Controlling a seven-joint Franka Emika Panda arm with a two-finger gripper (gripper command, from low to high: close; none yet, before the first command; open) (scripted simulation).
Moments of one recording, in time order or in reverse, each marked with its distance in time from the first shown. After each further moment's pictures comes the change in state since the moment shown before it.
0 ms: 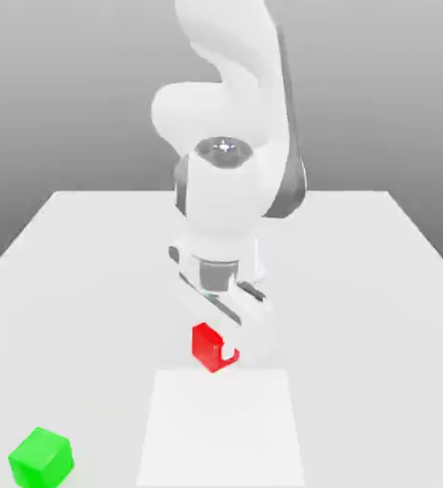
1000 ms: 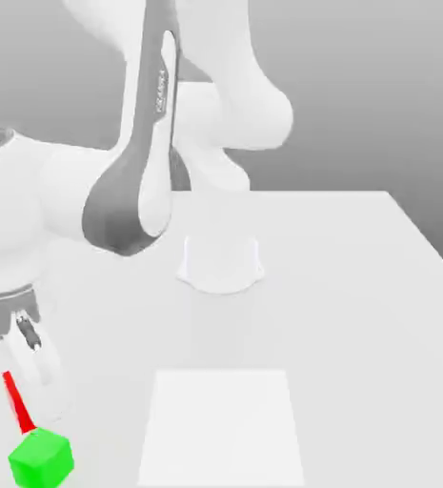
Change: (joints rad) arm -0.117 0.404 -0.284 0.646 0.142 -0.241 -0.480
